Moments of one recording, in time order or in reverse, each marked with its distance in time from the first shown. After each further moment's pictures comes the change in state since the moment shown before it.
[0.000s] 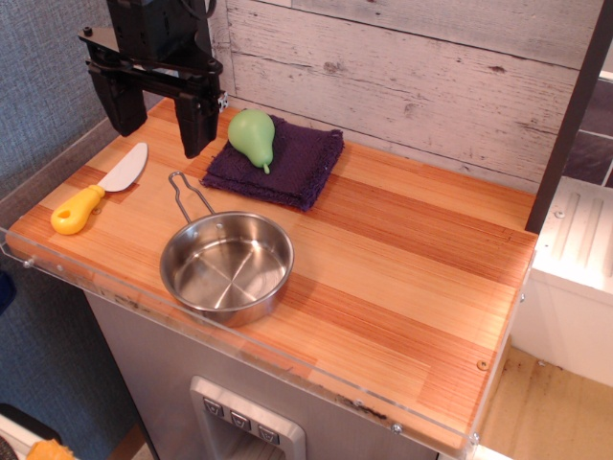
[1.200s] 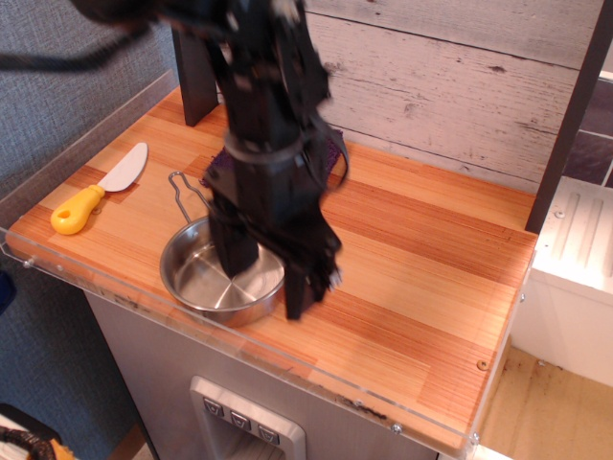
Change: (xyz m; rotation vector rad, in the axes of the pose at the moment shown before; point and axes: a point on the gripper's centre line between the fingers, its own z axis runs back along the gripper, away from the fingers) arm -0.055 -0.119 -0.043 -0.098 0.062 -0.296
